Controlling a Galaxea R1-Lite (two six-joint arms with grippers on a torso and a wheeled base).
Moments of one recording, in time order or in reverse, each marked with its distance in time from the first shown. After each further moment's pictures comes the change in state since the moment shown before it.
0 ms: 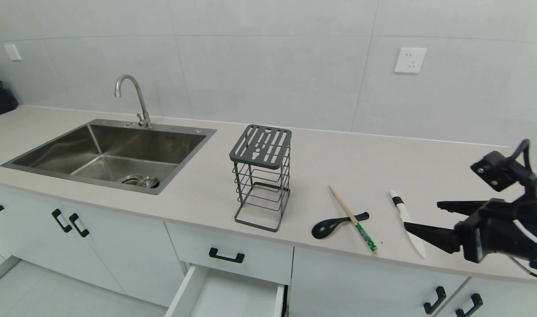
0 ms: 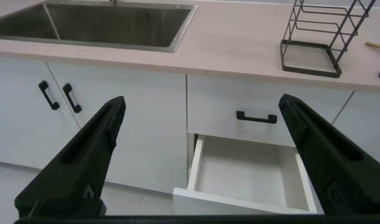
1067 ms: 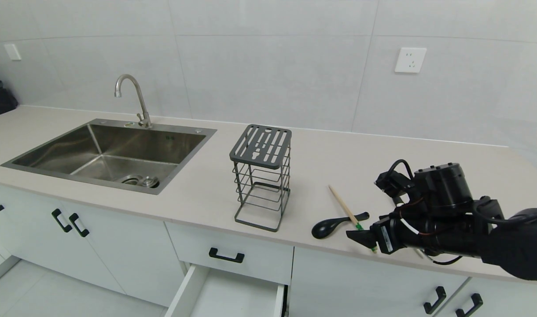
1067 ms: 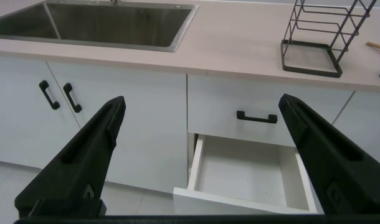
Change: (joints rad) left arm 0.000 0.000 0.000 0.000 0.000 0.000; right arm 0.173 0.447 -0.117 -0.124 -0.166 0.119
